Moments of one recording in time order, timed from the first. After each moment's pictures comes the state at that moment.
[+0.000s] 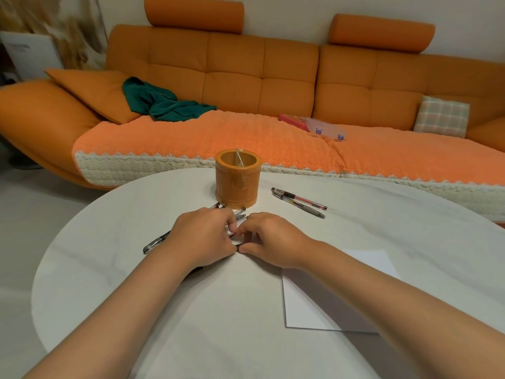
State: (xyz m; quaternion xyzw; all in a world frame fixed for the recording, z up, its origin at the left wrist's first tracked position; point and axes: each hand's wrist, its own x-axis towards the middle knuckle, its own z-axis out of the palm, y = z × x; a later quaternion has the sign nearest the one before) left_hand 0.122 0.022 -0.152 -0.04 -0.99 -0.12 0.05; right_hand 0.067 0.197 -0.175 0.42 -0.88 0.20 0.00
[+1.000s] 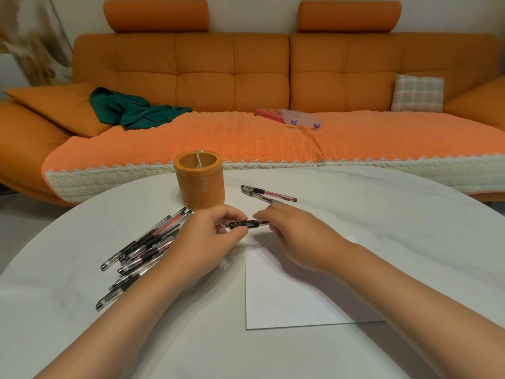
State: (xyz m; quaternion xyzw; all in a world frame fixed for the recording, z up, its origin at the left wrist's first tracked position) left_hand 0.124 0.095 -0.152 -0.03 -0.87 -0.49 0.07; right_hand 0.077 0.303 -0.167 0.37 -0.91 0.17 0.09
